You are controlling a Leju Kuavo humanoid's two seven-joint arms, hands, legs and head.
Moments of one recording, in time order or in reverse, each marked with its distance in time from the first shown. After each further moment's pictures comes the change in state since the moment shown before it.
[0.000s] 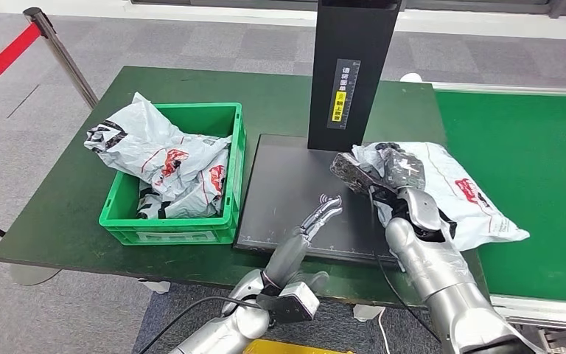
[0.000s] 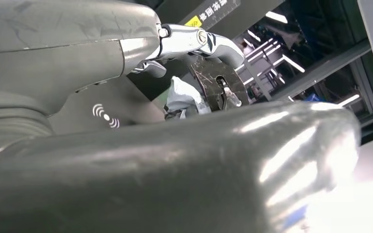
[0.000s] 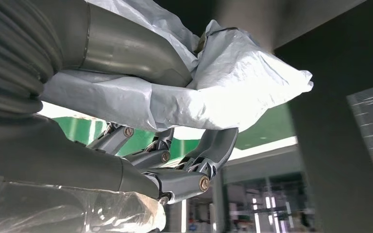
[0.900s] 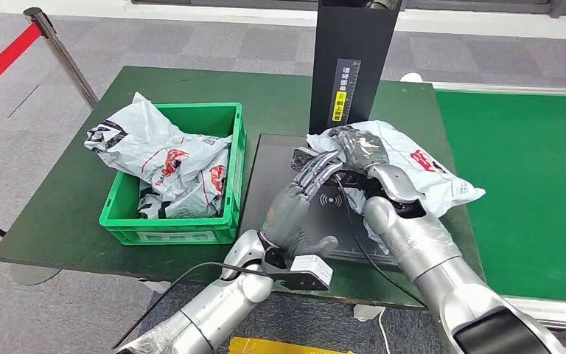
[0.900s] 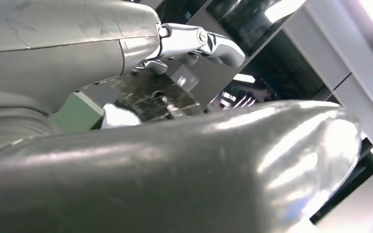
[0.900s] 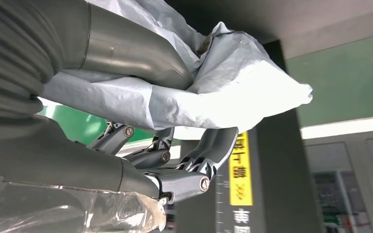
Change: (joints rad) left arm -0.157 -0.023 0.072 0.032 -0.182 0.152 0.050; right arm -0.138 0.033 0.216 -0.022 -0.136 0.180 -0.063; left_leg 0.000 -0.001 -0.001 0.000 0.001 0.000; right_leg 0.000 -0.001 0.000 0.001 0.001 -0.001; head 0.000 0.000
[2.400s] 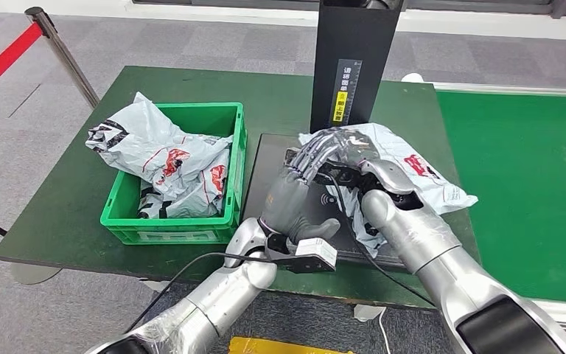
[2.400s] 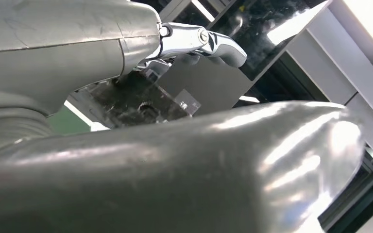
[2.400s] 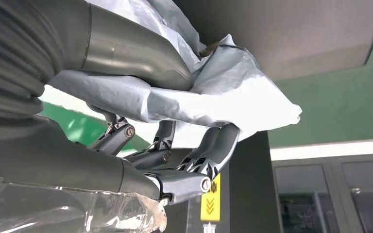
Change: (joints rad) left arm -0.070 -0.036 0.072 0.127 -0.014 0.049 -0.001; right arm -0.052 -0.014 0.106 0.020 -0.168 0.048 -0.021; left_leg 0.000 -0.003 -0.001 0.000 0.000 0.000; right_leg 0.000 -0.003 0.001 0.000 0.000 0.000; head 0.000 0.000
